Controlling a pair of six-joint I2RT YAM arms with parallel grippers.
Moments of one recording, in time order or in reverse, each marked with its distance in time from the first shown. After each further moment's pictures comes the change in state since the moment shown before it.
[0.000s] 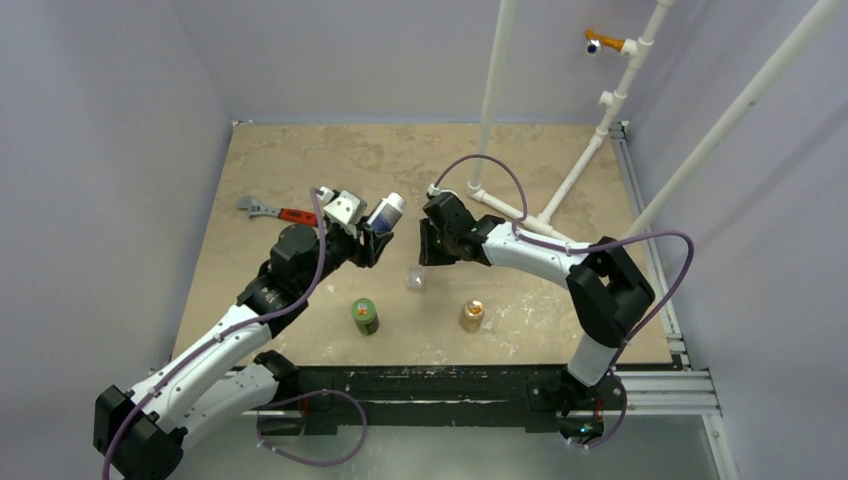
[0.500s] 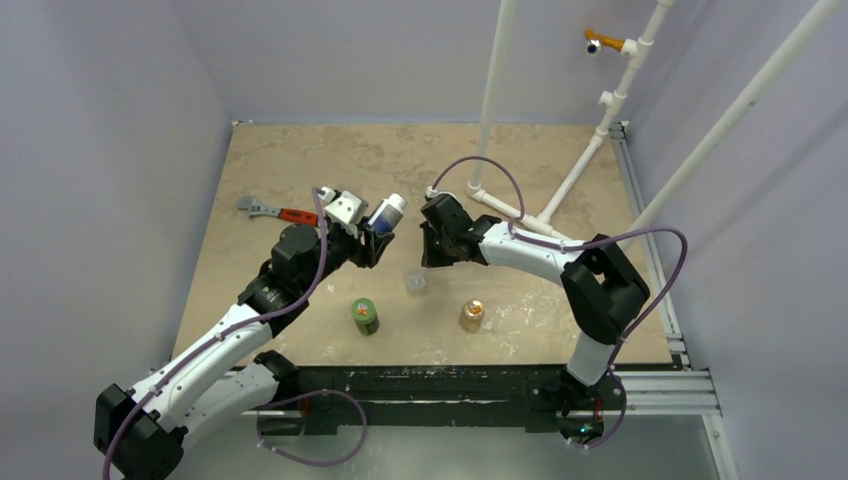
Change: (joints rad) left arm 0.000 0.010 0.000 0.000 0.005 0.000; right arm 0.006 0.025 0.006 -0.015 0.005 -0.011
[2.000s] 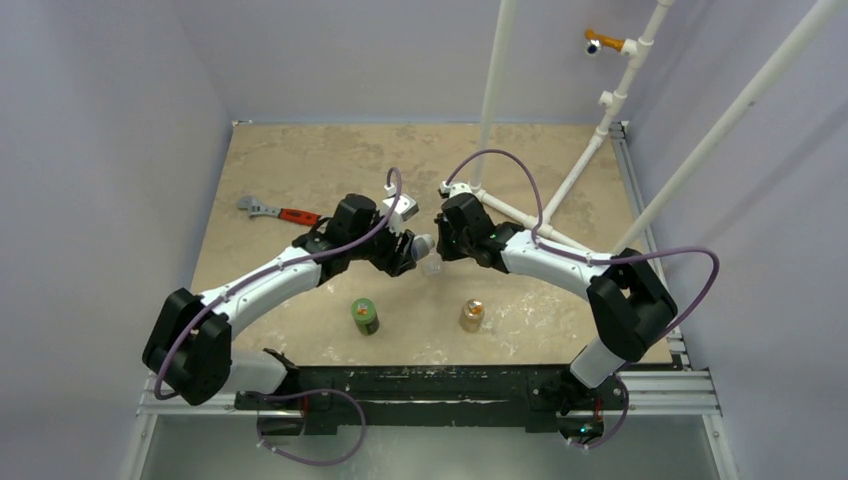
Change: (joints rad) left arm 0.002 0.475 0.200 -0.255 0.240 0.024; right arm -0.049 -0.143 -0.137 0.146 0.093 -0.179
